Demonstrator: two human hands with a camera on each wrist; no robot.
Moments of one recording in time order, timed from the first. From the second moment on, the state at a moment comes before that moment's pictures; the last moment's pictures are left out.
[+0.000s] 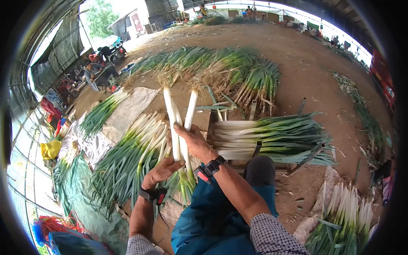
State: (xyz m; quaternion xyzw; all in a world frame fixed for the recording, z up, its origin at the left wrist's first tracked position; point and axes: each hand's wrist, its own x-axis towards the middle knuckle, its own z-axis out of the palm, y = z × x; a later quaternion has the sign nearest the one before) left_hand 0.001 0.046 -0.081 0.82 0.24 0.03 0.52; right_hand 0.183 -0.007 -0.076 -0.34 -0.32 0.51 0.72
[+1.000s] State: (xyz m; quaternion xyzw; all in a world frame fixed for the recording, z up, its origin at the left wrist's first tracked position) left_hand -0.016 0.072 -0.001 0.57 0.14 0.24 0.77; right_hand 0.159 -0.021 -0.095 -0.31 -0.57 0.54 0.54
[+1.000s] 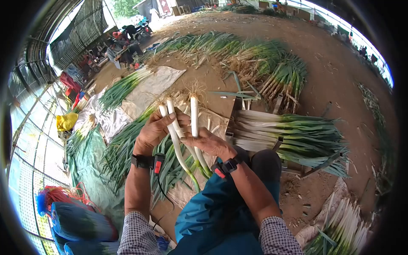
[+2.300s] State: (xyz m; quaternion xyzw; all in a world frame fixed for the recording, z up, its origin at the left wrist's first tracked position) left_hand 0.055 -0.026 0.101 0.85 0.17 0.45 0.23; right_hand 0.093 -0.009 -0.065 -0.35 -0.46 0.26 0.77
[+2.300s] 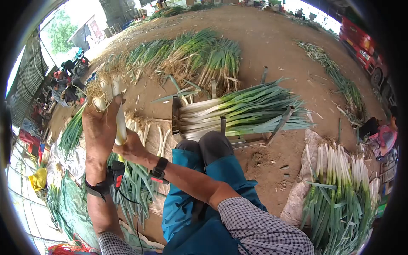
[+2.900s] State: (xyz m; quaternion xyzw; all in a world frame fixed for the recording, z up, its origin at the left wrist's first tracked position) left_hand 0.179 -0.067 0.171 0.53 -0.25 0.41 0.71; right_hand 0.423 -0.192 0.203 -0.57 -0.65 -0.41 0.29
